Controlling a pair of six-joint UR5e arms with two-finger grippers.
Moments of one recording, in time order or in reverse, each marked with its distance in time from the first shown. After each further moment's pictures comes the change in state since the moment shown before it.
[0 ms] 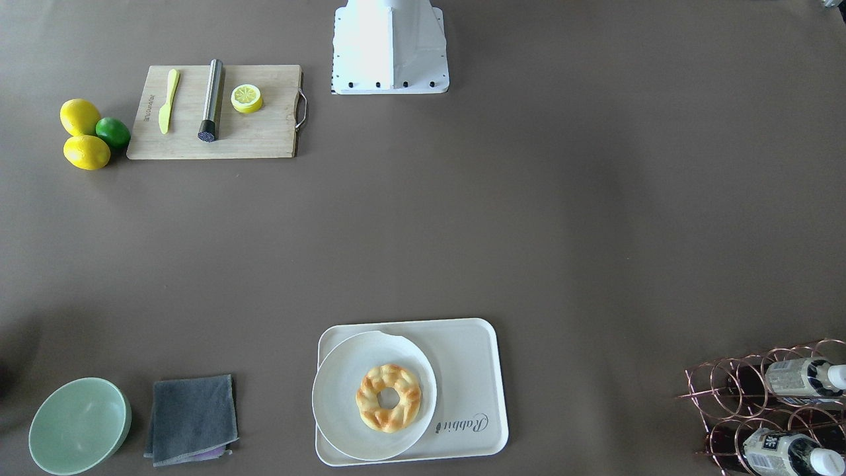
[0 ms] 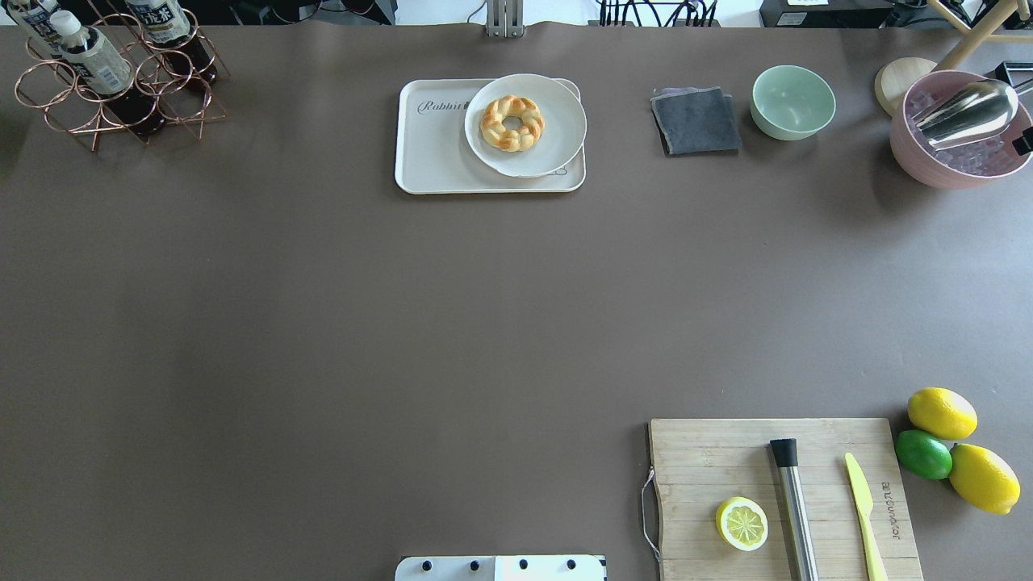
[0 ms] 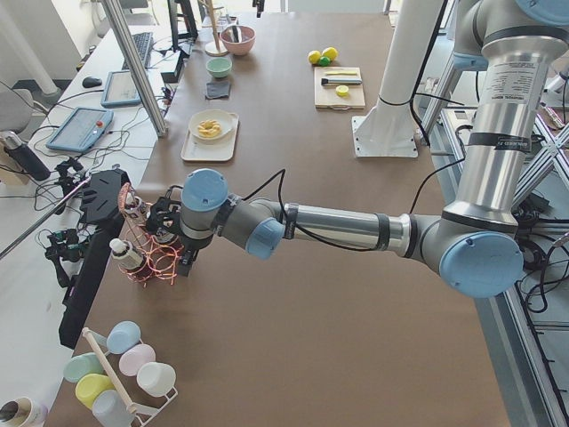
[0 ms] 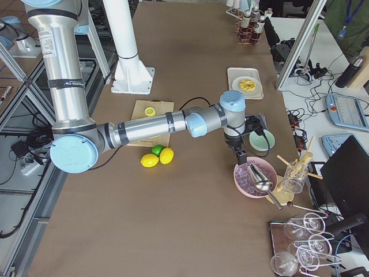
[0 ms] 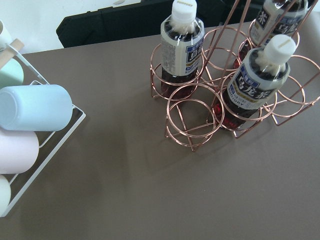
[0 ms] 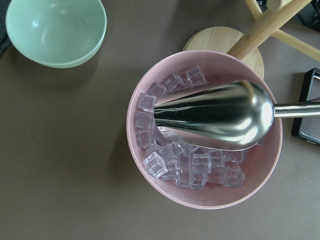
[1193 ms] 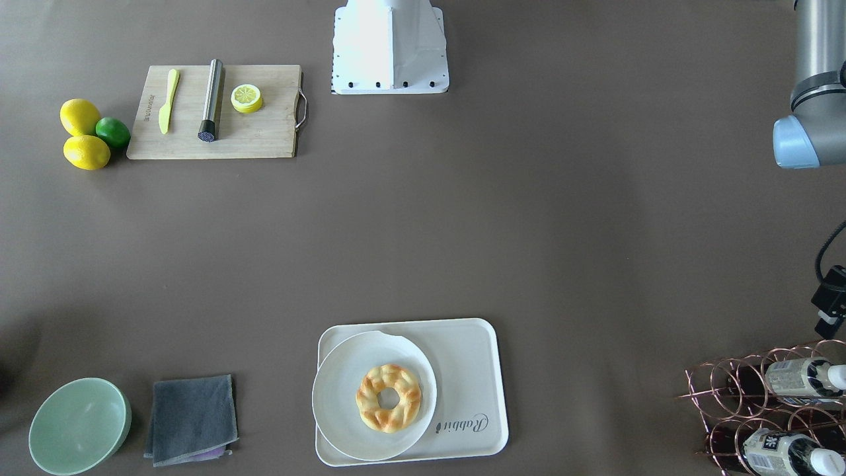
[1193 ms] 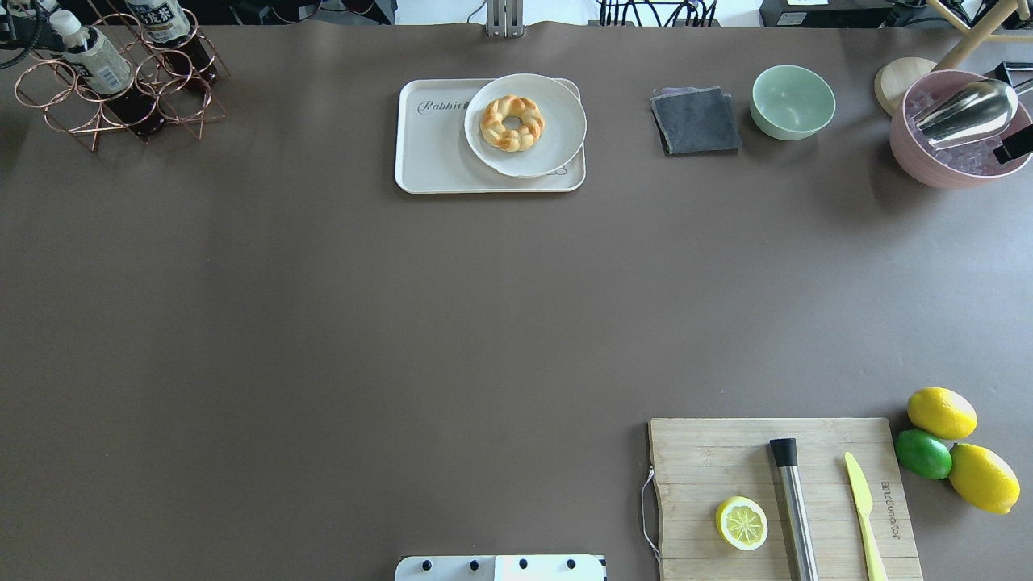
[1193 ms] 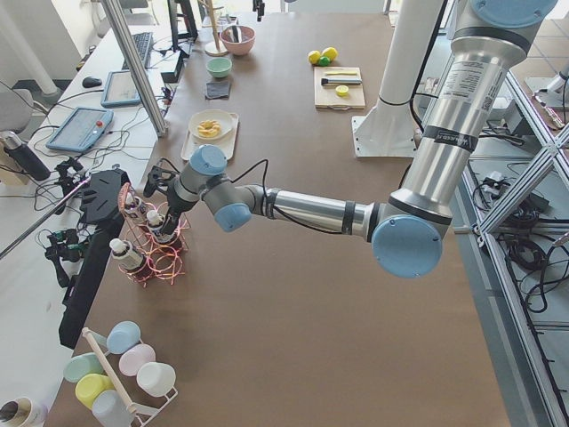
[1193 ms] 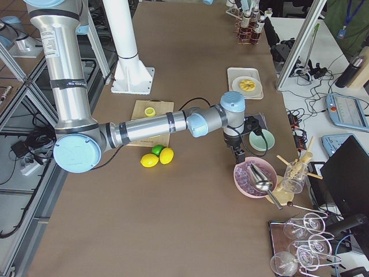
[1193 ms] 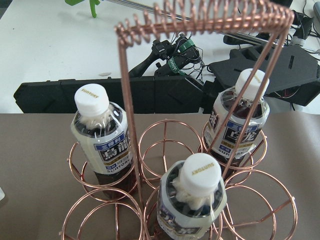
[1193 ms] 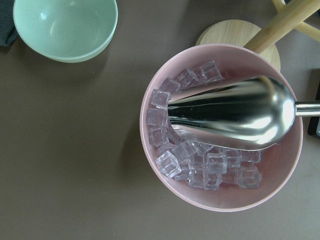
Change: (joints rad) left arm 0.286 -0.163 0.145 -0.375 0.402 -0.537; right arm -0.030 0.006 -0.011 0.002 0.005 0.014
